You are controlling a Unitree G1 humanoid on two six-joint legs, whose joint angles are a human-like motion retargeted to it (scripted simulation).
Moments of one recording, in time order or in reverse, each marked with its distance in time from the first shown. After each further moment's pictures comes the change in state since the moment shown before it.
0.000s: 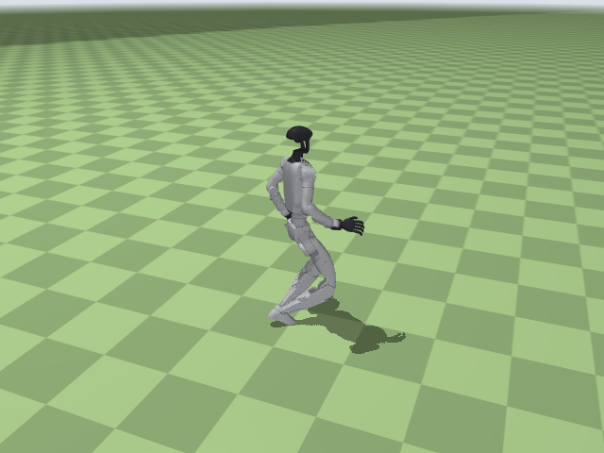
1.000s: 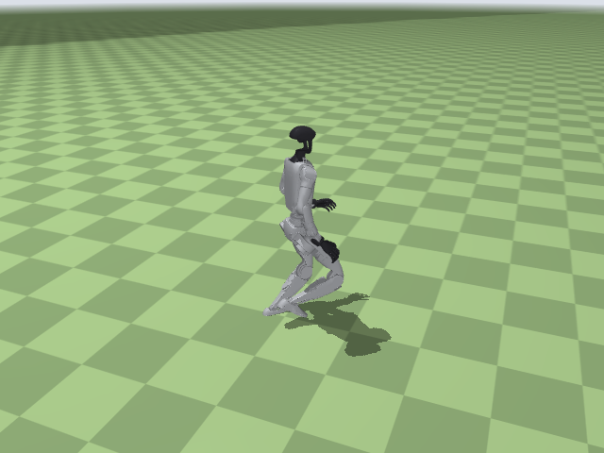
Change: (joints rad) left arm -0.426 0.039 -0.119 -0.120 0.129 0.007 0.214; right arm 0.113 0.026 0.165 0.421 -0.008 0.036 0.037; waist -0.120 -0.015 -0.106; left_leg -0.016 -0.134 -0.110 -0.131 0.030 -0.015; right_leg -0.414 0.030 0.094 0.304 0.068 -0.053
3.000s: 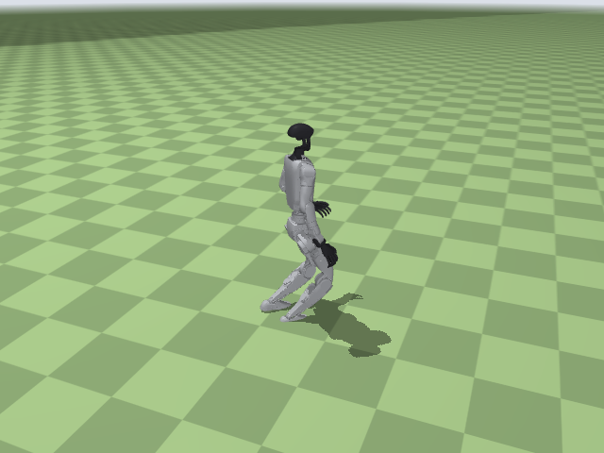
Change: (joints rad) left arm 0.066 -0.010 0.073 0.142 -0.157 0.005 -0.277; right arm -0.094 0.004 -0.073 0.253 0.080 0.032 0.197; waist 0.090 0.162 -0.024; left_leg -0.010 0.339 -0.020 0.185 -0.030 -0.107; right_leg 0.278 0.270 -0.130 -0.689 -0.193 -0.049
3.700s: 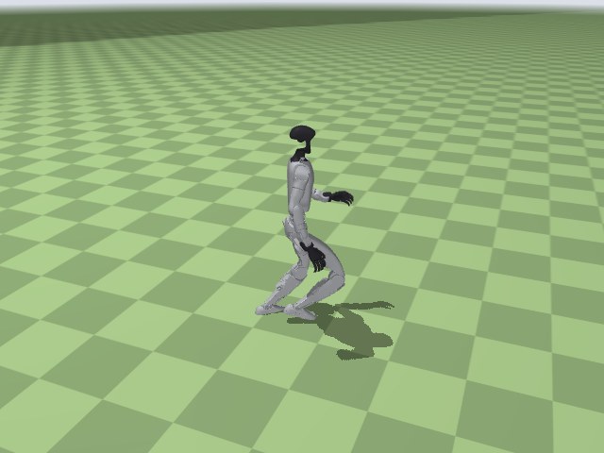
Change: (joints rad) left arm -0.093 0.025 0.009 -0.318 0.015 0.000 0.119; right arm 0.036 -0.069 0.048 -0.064 -0.036 -0.015 -0.038; waist -0.211 -0.120 -0.037; left_leg 0.136 -0.276 0.060 -0.303 0.026 0.058; right_leg -0.352 -0.277 0.094 0.465 0.227 0.124
